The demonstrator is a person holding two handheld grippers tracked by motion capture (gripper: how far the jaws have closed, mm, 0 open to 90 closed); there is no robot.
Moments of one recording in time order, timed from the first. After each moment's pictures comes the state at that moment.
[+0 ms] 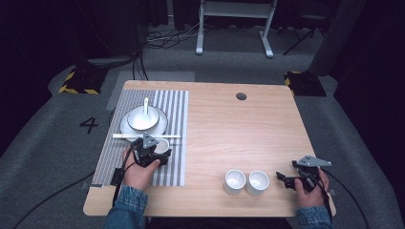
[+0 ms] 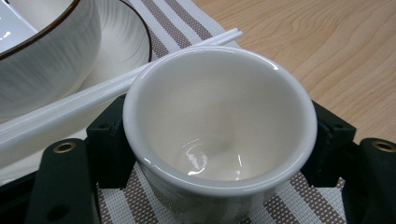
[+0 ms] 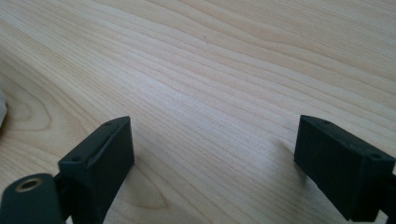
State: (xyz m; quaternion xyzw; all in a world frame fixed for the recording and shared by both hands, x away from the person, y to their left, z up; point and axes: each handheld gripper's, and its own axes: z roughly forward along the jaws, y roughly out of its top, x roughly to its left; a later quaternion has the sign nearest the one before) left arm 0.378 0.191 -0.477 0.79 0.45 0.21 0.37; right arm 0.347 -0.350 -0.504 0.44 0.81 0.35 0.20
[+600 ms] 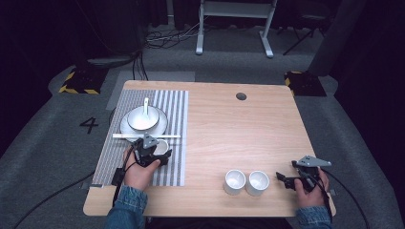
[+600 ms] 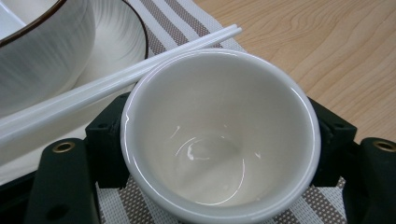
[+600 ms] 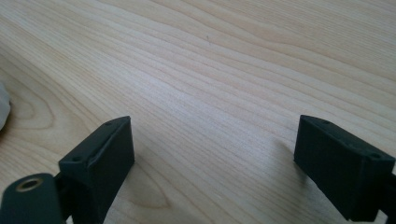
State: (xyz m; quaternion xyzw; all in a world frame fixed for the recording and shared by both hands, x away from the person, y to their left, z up) left arm 0.379 0.191 -0.480 0.79 0.45 0.21 0.37; right arm 0.347 -0.350 -0.504 0.43 0.81 0.35 0.19
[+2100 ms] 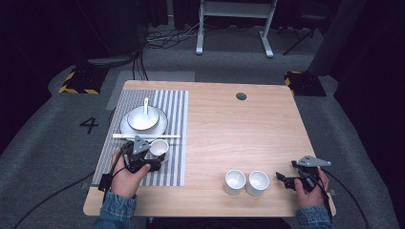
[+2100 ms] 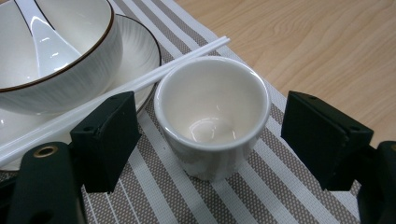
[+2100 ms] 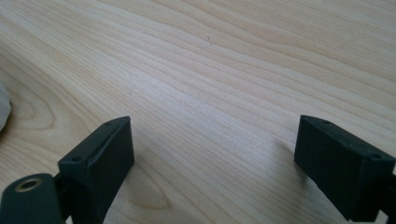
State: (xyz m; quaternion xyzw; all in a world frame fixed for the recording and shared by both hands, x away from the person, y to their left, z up) left arm 0.347 0.210 -0.448 0.80 0.42 0.22 0.37; right arm 0.347 -0.349 -0.504 0.43 0.81 0.35 0.19
